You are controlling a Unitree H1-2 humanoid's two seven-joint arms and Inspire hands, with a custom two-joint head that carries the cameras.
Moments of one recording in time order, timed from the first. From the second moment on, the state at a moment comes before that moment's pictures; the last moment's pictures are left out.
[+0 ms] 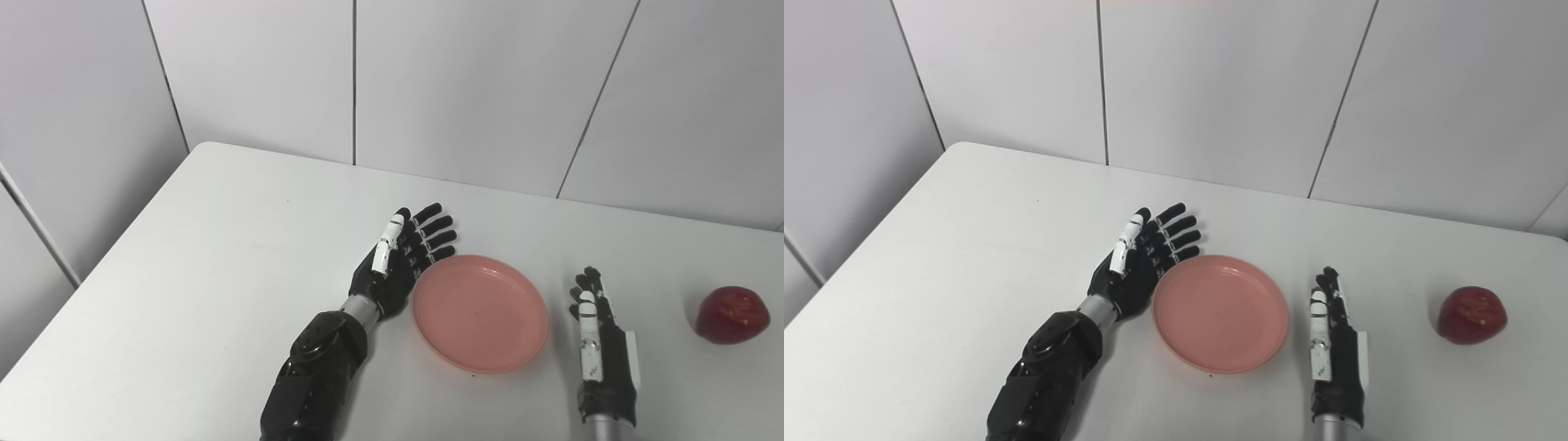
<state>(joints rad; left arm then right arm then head) -0.34 -0.10 0.02 0.26 -0.43 0.25 -0.20 -0.02 0.11 0.03 -0.14 -0.15 0.08 -0.10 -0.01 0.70</state>
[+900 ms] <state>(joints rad) -0.32 -0.12 0.01 0.23 -0.38 0.25 -0.19 -0.05 0.05 0.02 -0.25 -0.29 0.14 -0.14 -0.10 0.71</state>
